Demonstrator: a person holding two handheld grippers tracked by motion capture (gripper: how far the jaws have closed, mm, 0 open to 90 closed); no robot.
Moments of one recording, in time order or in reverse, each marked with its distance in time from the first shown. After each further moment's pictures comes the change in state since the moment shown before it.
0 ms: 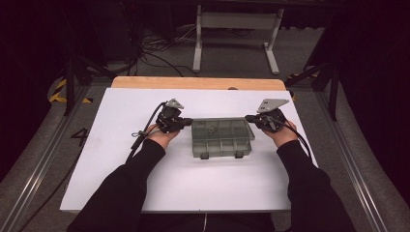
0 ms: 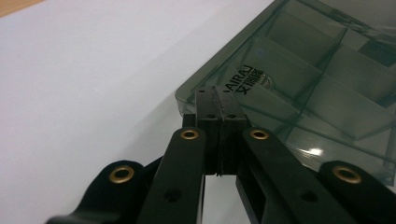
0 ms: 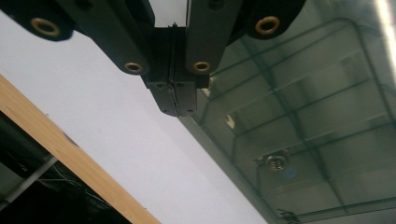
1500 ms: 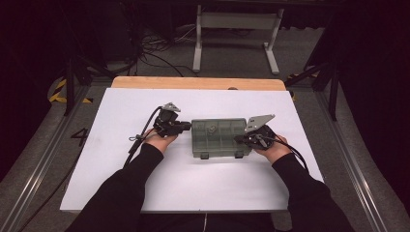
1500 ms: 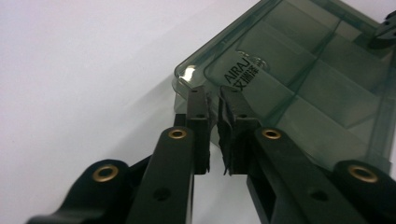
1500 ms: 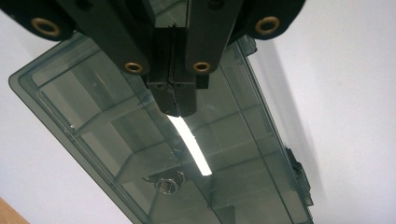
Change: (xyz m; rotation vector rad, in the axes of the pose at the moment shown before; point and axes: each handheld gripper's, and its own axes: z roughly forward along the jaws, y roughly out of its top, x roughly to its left) left arm 0.002 -0.015 -0.006 -0.010 -0.033 -0.049; right arm 0.054 -0.004 0.009 0.069 0.180 -0.038
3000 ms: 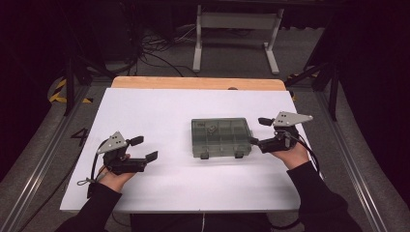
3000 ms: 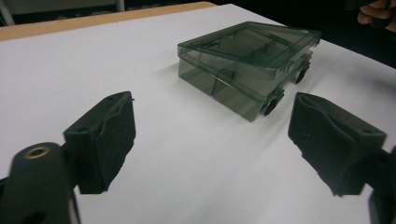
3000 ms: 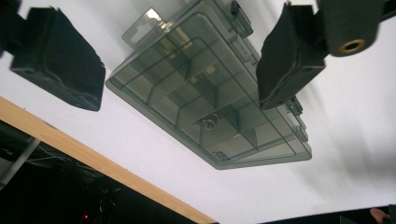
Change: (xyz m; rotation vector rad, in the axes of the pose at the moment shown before) left arm -0.026 -0.116 -0.127 -0.325 0.065 0.027; right arm 0.006 -0.013 -0.069 -0.285 -0.141 0.171
